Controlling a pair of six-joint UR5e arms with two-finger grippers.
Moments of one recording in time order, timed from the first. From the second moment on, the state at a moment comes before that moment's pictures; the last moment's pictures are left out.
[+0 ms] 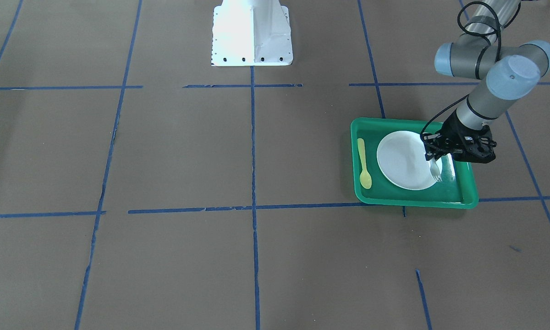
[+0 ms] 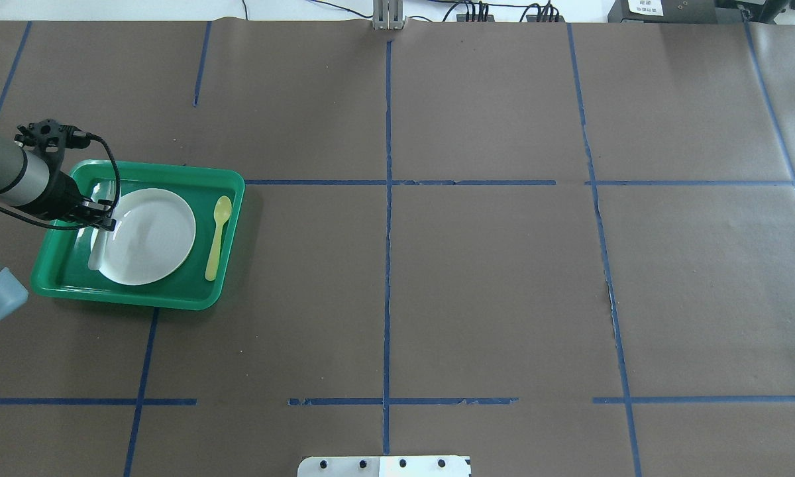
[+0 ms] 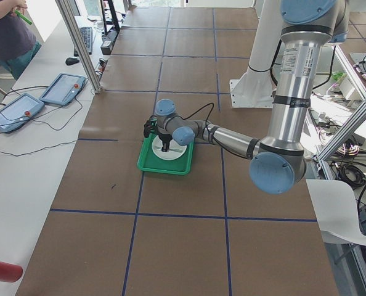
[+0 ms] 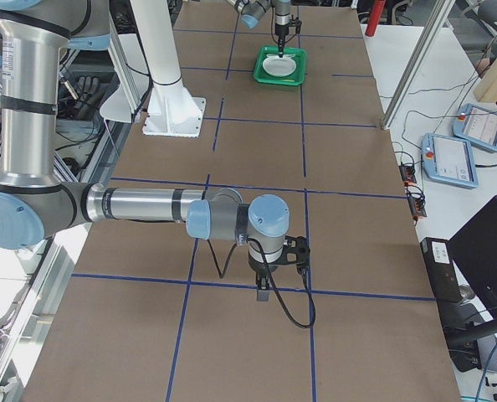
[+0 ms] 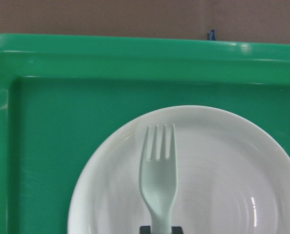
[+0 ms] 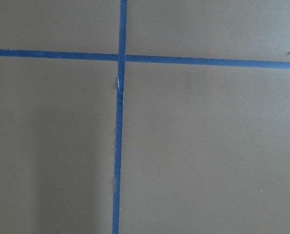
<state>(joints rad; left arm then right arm) -0.92 -1.68 -1.66 -2.02 -2.13 -0.78 1.60 -1.70 1.73 -1.63 2.29 -0.06</state>
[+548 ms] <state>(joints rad) -0.95 -1.65 -1.65 -2.03 -2.13 -0.70 1.60 -1.70 1.73 -1.63 2.29 -0.06</state>
